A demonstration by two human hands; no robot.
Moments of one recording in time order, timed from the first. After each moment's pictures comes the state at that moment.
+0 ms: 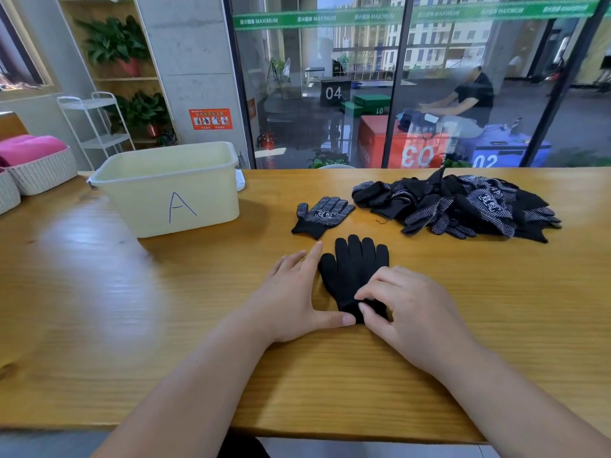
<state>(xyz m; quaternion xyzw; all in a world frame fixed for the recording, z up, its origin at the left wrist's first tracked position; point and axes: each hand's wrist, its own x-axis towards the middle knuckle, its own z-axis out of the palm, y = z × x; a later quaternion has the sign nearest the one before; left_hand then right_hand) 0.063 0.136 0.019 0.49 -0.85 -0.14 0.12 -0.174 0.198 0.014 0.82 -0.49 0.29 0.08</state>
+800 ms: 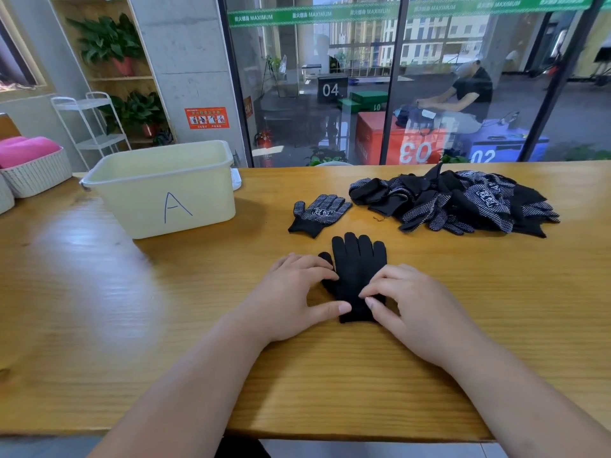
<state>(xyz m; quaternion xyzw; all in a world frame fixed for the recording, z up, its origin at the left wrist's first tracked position) 0.066 0.124 0.008 0.42 -0.88 -0.09 0.19 -0.186 0.190 0.011 0.80 -0.55 0.24 0.00</state>
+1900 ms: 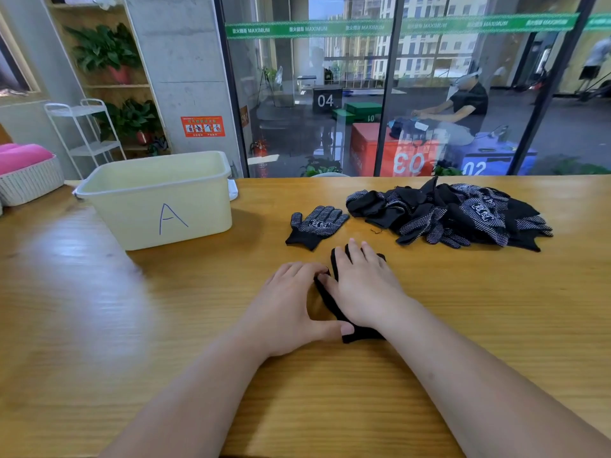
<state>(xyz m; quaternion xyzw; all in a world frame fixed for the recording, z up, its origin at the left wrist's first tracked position) 0.063 0.126 0.015 0.47 -0.85 -0.12 0.21 -0.120 0.112 0.026 0.72 -0.69 0.03 -0.04</state>
